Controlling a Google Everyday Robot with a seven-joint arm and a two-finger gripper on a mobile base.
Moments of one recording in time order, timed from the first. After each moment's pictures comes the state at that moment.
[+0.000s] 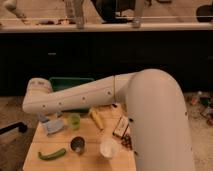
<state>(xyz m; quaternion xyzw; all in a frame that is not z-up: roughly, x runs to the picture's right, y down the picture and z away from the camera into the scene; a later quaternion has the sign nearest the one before) -0.274 0.099 0.740 -0.16 -0.09 -0.09 0.98</state>
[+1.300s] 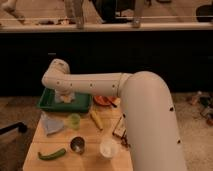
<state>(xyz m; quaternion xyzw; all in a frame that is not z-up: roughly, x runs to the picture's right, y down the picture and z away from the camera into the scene) -0.213 0.029 0.828 -0.19 -0.04 0.00 0.98</state>
